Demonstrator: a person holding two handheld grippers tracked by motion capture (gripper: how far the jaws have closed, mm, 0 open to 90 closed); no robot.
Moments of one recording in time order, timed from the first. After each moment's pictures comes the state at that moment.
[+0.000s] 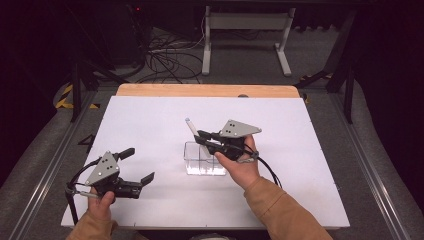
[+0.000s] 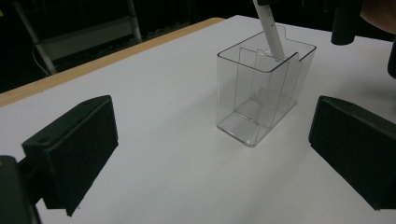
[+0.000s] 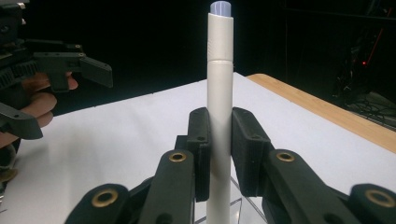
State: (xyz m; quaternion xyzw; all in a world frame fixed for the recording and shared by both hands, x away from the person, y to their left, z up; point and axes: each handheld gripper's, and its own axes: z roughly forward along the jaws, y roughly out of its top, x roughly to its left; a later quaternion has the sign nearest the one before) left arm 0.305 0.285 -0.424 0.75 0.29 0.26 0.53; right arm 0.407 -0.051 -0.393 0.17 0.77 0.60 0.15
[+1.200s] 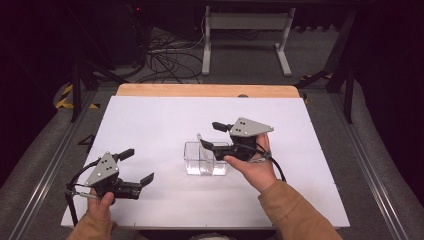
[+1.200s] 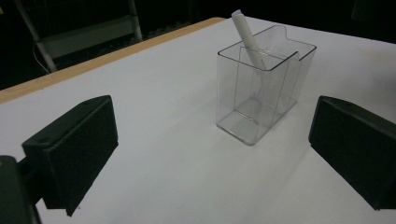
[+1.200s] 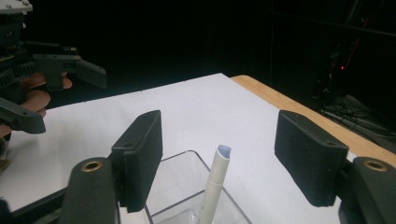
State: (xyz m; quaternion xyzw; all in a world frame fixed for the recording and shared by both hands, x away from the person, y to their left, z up) left arm 0.303 0.286 -0.425 0.75 0.30 0.26 0.53; right arm 0.396 -0.076 -0.368 0.17 0.77 0.59 0.19
